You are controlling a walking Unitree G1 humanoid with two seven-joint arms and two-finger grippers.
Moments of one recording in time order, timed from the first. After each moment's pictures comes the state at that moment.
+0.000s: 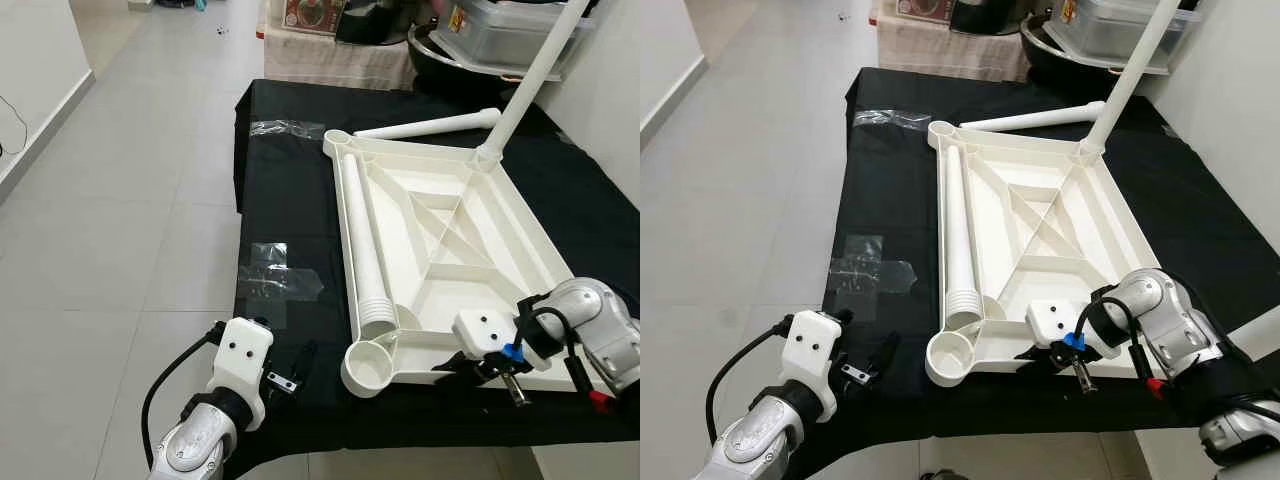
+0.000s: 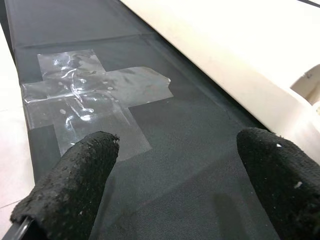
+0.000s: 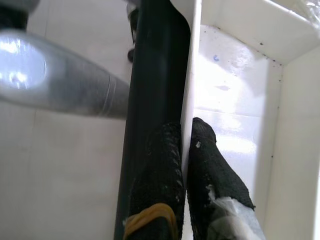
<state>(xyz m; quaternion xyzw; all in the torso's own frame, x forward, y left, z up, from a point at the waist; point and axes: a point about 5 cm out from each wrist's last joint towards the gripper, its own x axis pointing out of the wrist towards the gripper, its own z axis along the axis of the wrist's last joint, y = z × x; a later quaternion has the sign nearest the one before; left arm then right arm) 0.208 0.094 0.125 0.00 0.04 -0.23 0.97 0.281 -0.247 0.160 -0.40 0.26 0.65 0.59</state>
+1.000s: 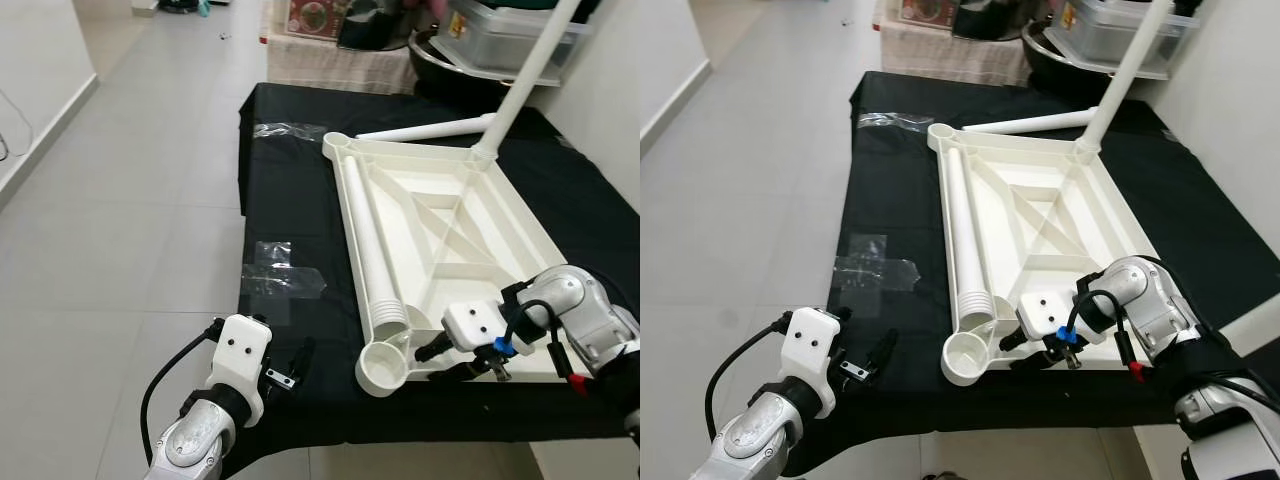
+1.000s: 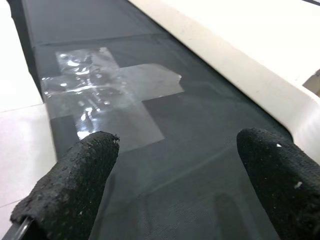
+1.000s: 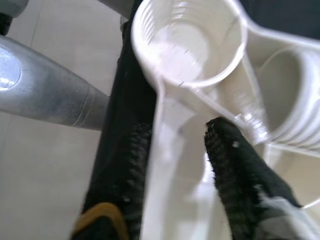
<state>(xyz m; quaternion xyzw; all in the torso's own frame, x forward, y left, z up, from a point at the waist) 0.212 0.096 0.123 0.01 0.05 -0.23 0.97 0.299 -0.229 0.173 -0.40 0.21 0.66 0.59</state>
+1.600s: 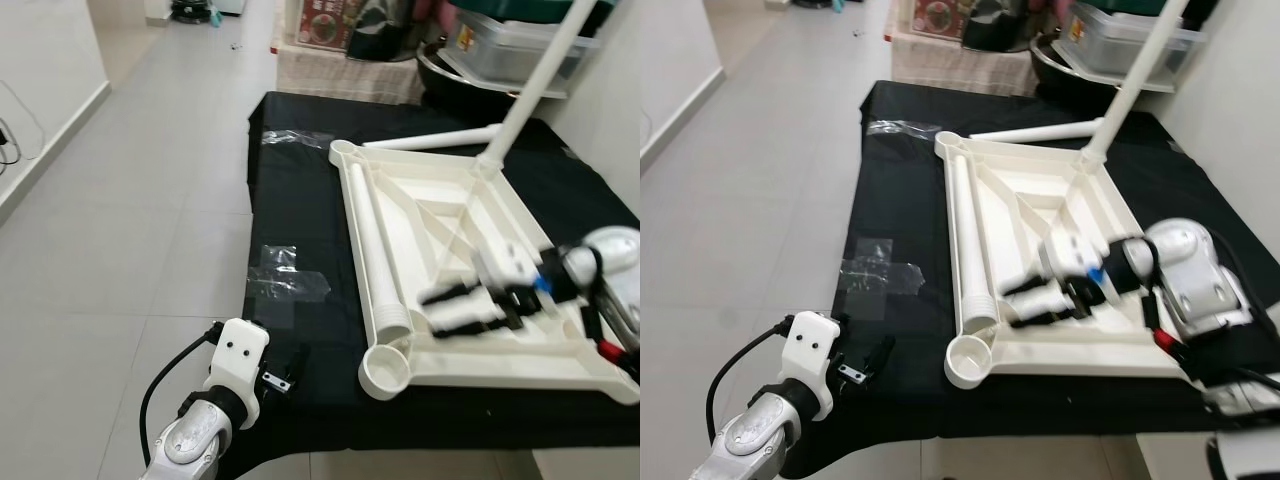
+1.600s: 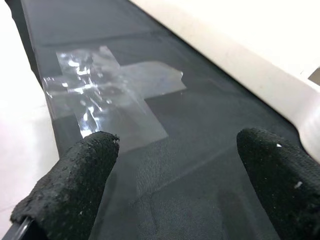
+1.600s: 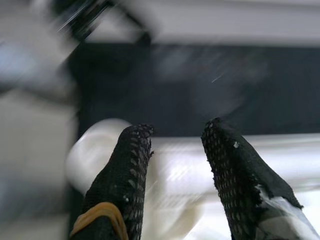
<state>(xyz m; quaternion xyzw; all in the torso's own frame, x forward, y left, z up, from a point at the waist) 0.216 0.099 0.115 0.01 0.06 -0.23 0.97 0.307 -0.217 0.245 -0.27 0.09 0.59 0.75</state>
